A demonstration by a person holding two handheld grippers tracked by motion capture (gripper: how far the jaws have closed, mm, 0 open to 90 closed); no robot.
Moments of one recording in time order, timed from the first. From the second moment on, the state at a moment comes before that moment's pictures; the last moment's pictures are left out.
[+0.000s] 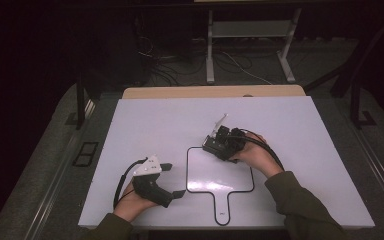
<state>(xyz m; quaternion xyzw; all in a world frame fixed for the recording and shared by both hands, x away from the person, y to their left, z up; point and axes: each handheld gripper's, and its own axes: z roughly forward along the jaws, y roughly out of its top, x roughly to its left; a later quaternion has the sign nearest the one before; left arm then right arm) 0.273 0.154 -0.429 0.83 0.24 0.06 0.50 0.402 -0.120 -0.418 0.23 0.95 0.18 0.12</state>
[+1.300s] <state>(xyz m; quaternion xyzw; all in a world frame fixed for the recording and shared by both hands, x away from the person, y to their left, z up) 0.274 0.153 -0.430 0.83 0.24 0.06 0.49 0.409 -0.141 -0.418 0.25 0.95 0.16 0.13</state>
